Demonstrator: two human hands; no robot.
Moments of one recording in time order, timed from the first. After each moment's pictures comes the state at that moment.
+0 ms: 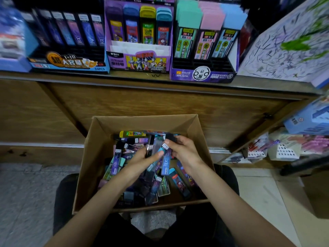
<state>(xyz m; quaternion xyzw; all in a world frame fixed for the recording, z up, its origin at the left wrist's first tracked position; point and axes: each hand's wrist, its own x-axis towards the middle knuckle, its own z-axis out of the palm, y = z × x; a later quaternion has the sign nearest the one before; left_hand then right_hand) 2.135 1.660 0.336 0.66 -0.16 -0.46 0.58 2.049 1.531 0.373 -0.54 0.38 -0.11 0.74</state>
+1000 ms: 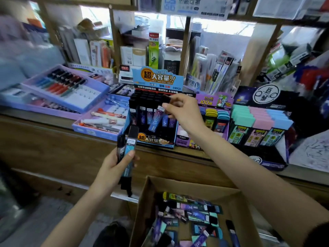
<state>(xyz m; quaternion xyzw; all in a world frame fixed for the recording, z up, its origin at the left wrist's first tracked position) 2.282 1.779 0.509 0.66 -0.21 -0.10 0.71 2.268 1.572 0.619 -0.79 0.11 -0.24 0.55</state>
